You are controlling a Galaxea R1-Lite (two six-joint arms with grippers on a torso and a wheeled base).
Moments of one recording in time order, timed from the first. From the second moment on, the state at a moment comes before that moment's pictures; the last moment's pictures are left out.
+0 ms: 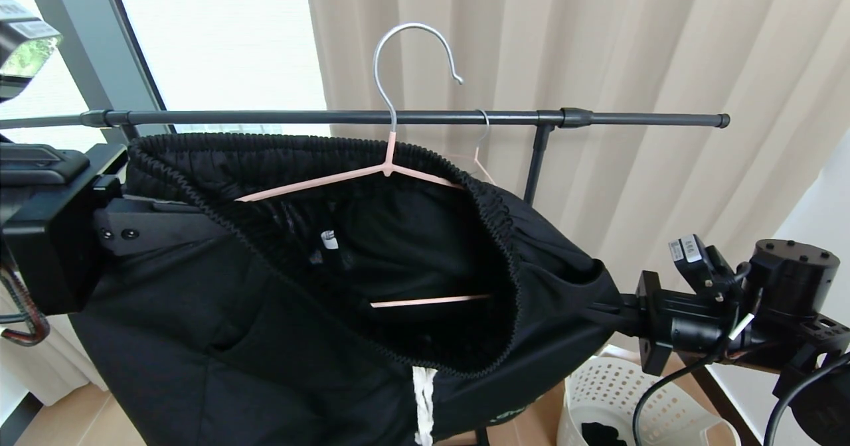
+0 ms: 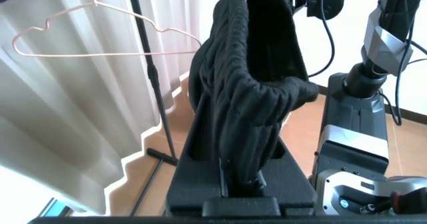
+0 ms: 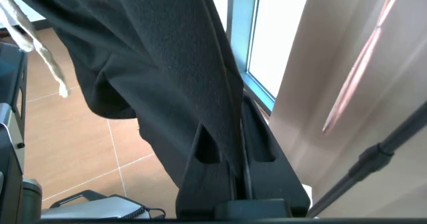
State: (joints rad) left arm -0.16 1.27 -1.05 0.11 -0.97 0.32; right arm 0.13 1.85 -0.38 -1.23 0.97 -0.16
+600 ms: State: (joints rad) left arm -0.16 1.27 -0.99 0.03 -0.97 0.28; right arm 0.16 1.83 -0.37 -1.22 0.97 -0.16
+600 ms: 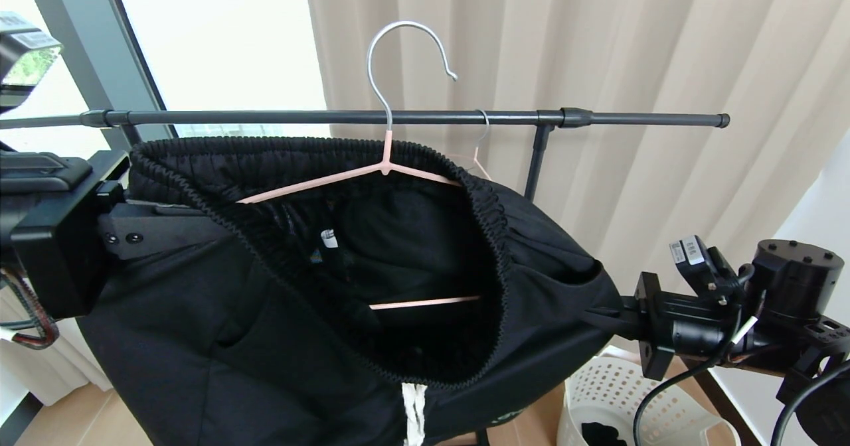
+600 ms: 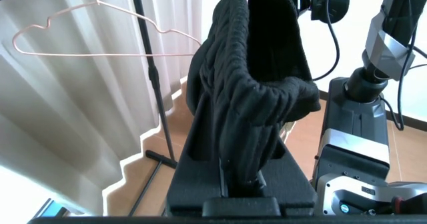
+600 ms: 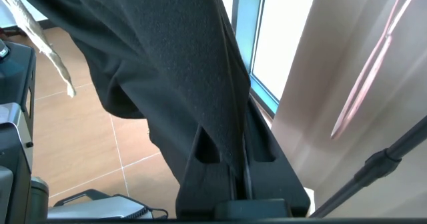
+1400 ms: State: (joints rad) left arm -0.11 1.26 -0.99 0.00 -0.97 0.26; right arm 0.16 1.82 -0.35 -1.22 0.97 -0.17
